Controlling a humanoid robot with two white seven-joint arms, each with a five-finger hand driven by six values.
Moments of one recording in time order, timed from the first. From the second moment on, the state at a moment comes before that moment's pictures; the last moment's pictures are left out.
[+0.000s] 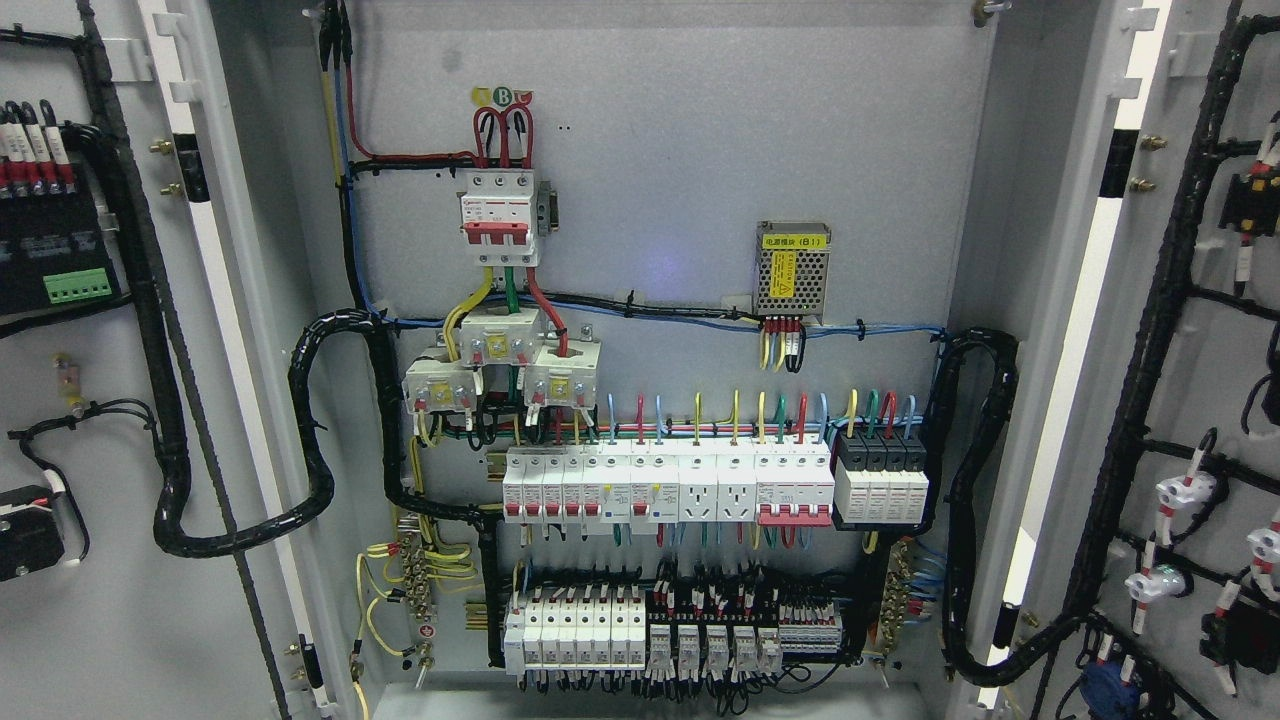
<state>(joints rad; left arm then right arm) 0.39 0.06 -0.12 -0.61 0.13 -0.33 -0.16 0.36 -0.03 0.42 -0.30 -0.53 -0.46 0.32</state>
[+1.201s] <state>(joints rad) 0.20 0.00 -0.07 -0.15 0.10 -0.05 -0.16 0.12 0.09 0.40 -0.07 -0.37 -0.06 0.03</state>
